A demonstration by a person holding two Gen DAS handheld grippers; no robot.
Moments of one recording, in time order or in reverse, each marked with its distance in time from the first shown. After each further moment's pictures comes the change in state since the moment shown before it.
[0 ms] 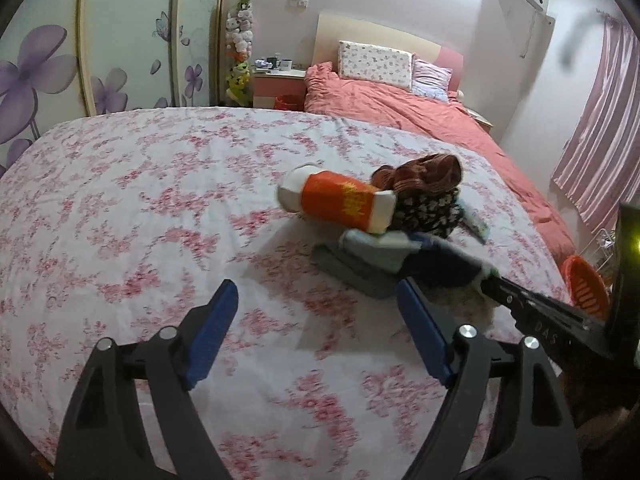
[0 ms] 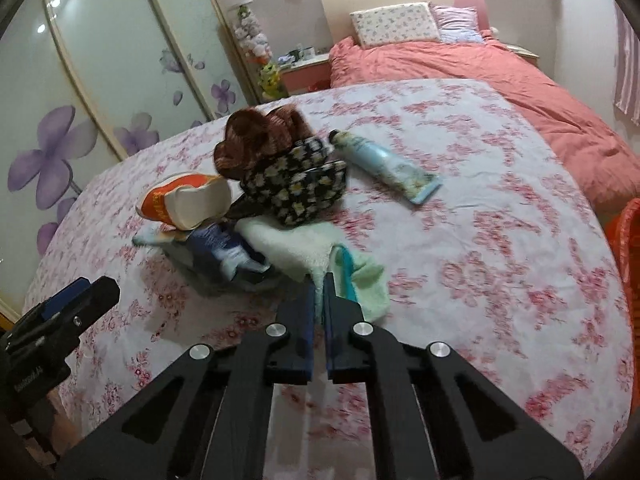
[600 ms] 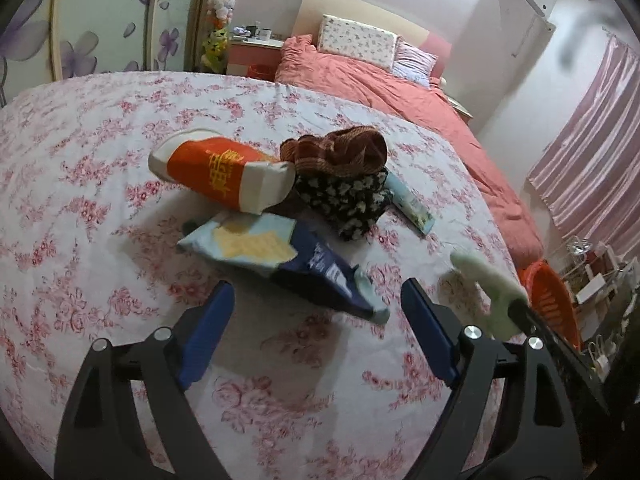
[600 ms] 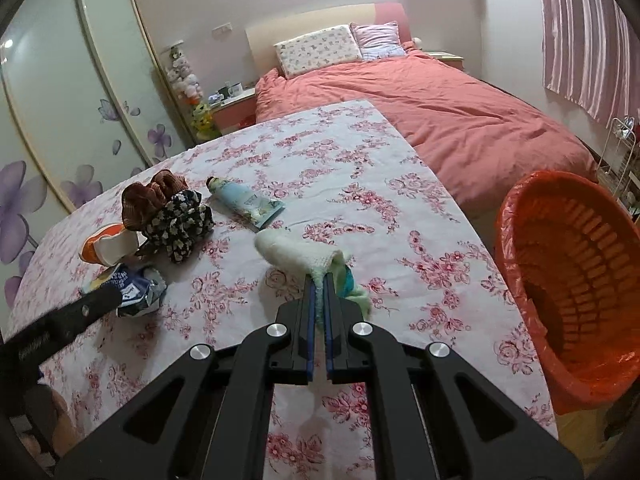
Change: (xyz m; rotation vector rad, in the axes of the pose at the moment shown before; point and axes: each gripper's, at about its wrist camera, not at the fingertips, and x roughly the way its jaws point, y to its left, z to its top) left arm 0.037 -0.067 0.004 -0.071 0.102 -0.097; right arm -0.053 -0.075 -0.011 0.138 -0.101 -0.182
